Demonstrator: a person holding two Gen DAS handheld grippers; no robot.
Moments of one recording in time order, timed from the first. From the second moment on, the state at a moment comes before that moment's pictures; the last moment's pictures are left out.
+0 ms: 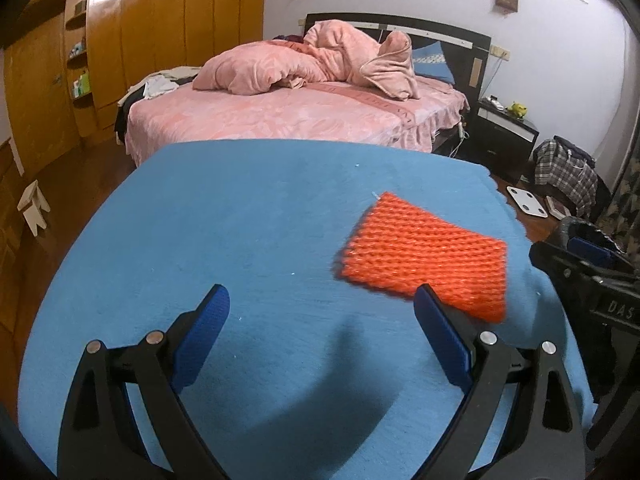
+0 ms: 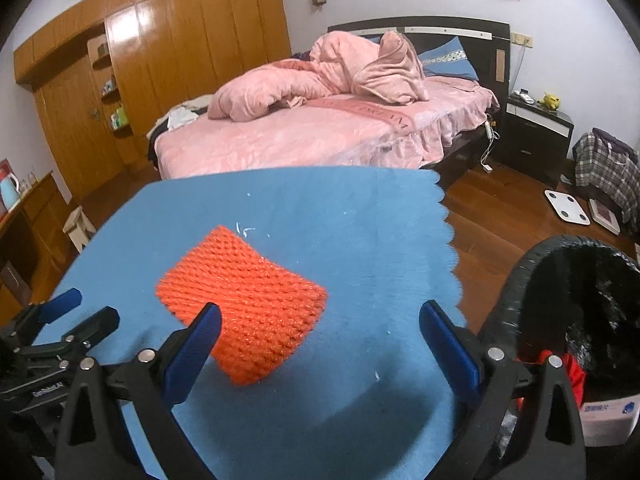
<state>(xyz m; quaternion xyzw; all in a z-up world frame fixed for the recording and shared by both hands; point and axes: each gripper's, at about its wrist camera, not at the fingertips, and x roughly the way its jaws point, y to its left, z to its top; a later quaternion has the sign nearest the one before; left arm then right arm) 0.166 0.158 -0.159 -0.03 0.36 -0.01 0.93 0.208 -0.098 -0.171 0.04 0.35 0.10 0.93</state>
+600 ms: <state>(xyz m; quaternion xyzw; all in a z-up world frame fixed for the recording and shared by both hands) 0.189 0.174 -0.181 -0.05 0.38 0.00 0.92 0.237 -0.069 -0.205 0.01 0.40 0.12 0.91</state>
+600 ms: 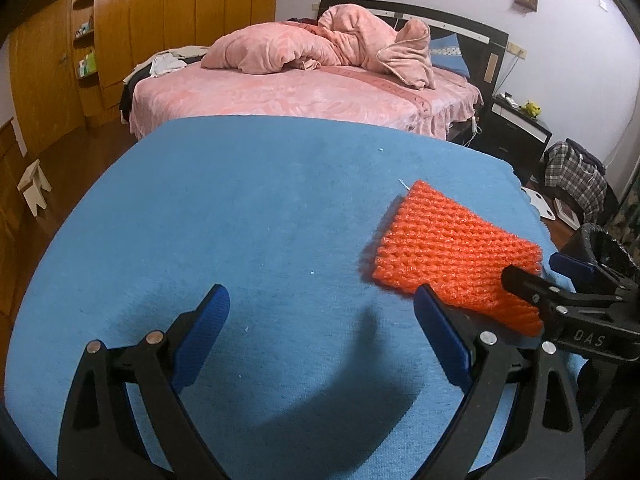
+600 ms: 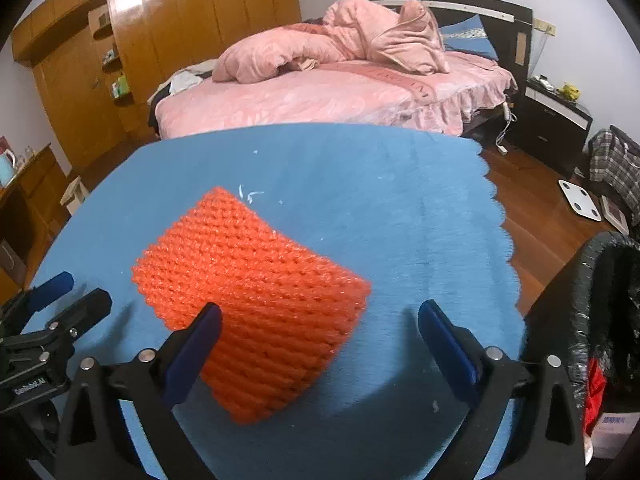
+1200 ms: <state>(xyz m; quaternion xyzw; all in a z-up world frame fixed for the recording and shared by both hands) 0.192 0.173 -0.184 -0.04 0.39 0.01 0.92 0.231 -0.055 -0.206 0.02 0.40 0.19 0.89</state>
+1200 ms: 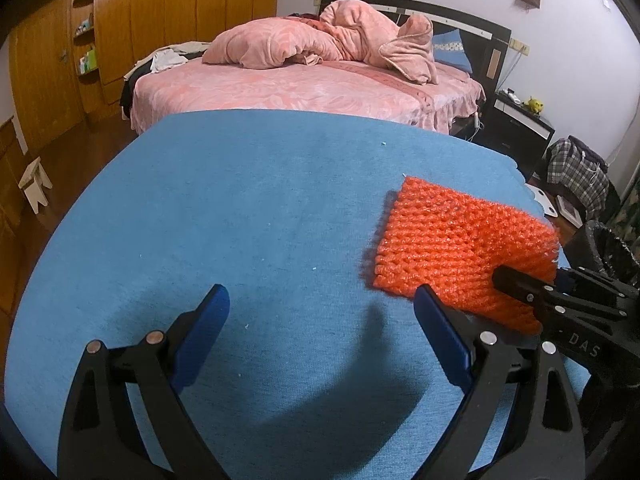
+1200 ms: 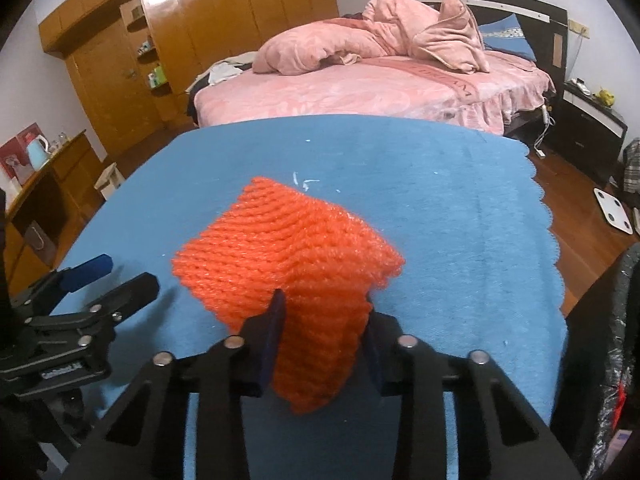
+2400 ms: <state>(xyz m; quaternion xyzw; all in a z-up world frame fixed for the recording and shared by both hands) 0.157 0.106 -0.114 -0.04 0.32 -0.05 0.95 0.178 -0.114 -0.139 0.06 0.33 0.18 0.92</state>
